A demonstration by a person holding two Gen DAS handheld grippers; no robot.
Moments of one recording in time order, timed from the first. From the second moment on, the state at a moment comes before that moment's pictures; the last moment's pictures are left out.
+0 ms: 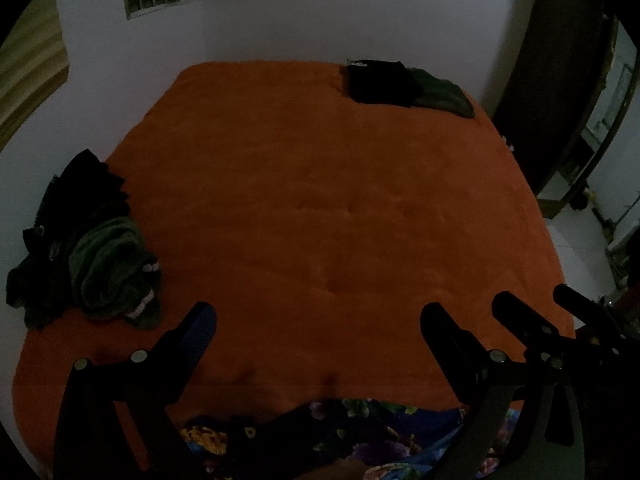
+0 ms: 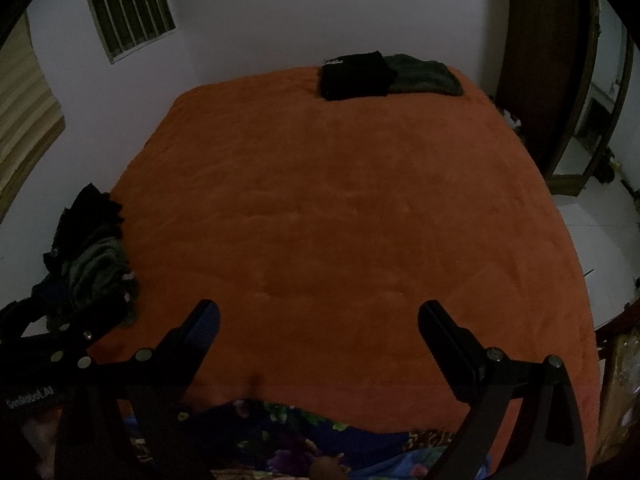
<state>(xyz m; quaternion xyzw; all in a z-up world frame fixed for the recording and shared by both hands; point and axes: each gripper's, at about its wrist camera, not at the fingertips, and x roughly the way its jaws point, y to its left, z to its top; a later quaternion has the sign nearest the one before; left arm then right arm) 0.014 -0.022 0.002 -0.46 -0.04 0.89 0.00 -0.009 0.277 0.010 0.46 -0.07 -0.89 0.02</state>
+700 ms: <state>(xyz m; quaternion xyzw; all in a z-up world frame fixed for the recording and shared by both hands) 0.017 0.005 0.003 -0.44 -0.01 0.90 -0.03 -0.012 0.269 0.012 0.46 -0.06 -0.88 0.00</state>
